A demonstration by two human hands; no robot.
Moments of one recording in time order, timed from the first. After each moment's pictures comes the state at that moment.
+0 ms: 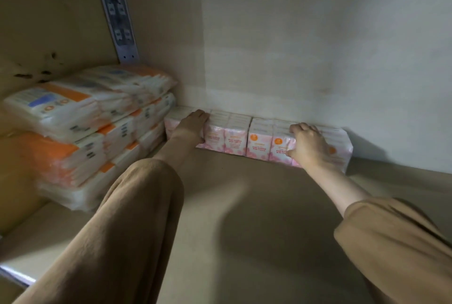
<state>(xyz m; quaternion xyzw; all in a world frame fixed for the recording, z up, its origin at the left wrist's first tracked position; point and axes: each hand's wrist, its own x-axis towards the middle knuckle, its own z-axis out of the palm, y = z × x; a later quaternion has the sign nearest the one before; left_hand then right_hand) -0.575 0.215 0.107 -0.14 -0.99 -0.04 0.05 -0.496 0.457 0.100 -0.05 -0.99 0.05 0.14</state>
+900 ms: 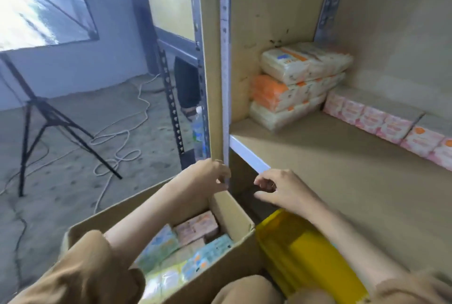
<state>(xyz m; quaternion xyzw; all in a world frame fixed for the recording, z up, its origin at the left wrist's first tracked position) -0.187 0.026 0.083 0.06 -0.99 -0.09 -0.06 -0.262 0.202 0.079 0.41 -0.87 0.26 -0.10</state>
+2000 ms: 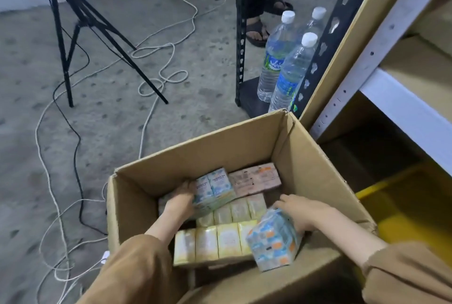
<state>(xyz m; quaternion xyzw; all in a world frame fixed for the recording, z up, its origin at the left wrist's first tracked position) -0.066 -0.144 -0.208 0.39 -0.87 -0.16 -0.27 -0.255 0.046 -0.164 0.54 -0.71 -0.21 -0.40</state>
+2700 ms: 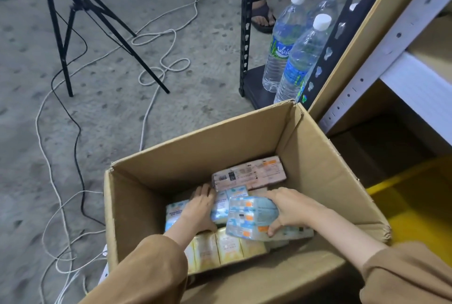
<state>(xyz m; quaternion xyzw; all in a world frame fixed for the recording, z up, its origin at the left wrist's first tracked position) -0.068 -0.108 -0.232 0.29 -0.90 -0.16 -0.28 -0.242 0.032 -0.163 0.53 -0.74 -0.01 -0.41</state>
